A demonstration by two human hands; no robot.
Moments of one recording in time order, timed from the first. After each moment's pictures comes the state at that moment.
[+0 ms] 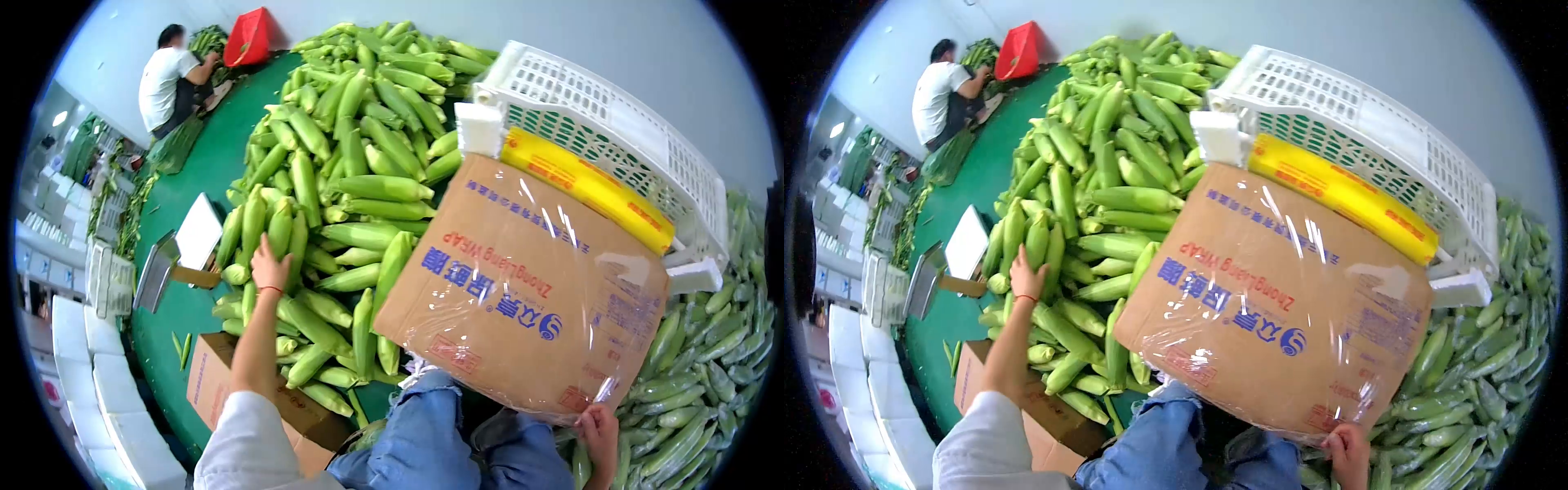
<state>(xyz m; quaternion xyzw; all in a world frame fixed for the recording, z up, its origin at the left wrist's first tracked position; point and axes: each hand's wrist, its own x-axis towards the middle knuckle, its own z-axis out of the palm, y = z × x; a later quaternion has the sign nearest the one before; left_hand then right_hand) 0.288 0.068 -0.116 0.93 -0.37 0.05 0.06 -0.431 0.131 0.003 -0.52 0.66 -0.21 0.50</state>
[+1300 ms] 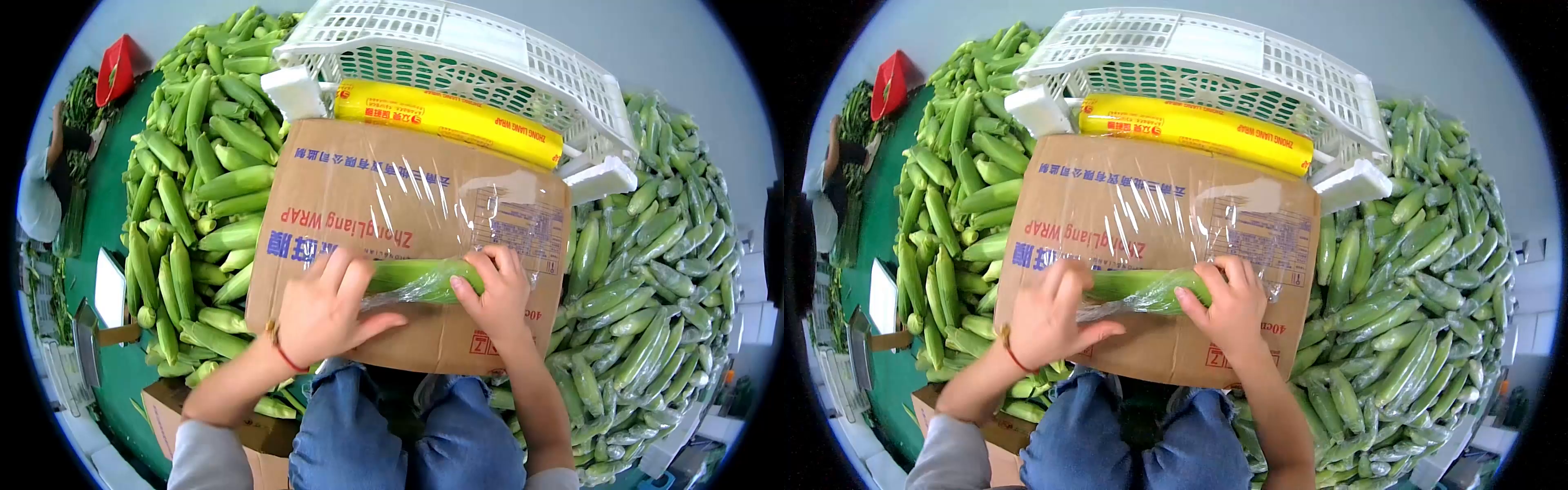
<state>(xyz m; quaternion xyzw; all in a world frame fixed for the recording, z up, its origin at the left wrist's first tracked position) -0.085 0.007 0.061 0.47 -0.84 -0.11 0.25 -0.342 0.004 -0.005 -0.77 0.56 -0.31 0.04</state>
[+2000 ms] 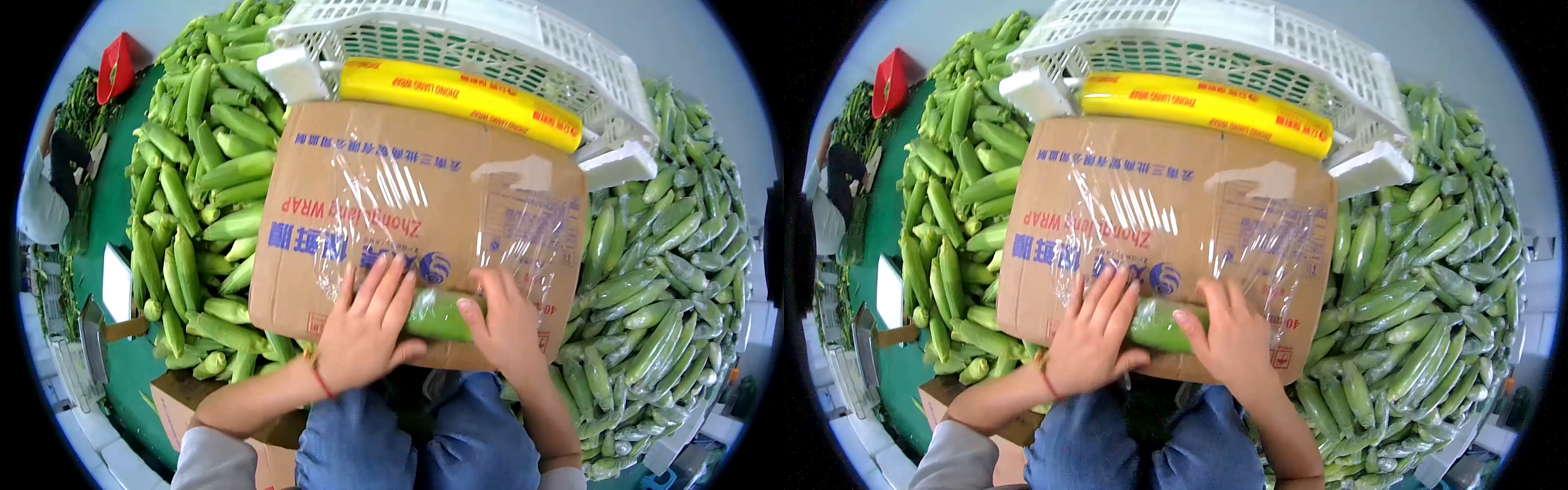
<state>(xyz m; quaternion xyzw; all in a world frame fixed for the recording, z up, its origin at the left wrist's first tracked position) -0.108 0.052 0.033 0.47 -0.86 -0.17 0.09 -0.328 0.044 0.030 -0.72 0.63 -0.17 0.24</state>
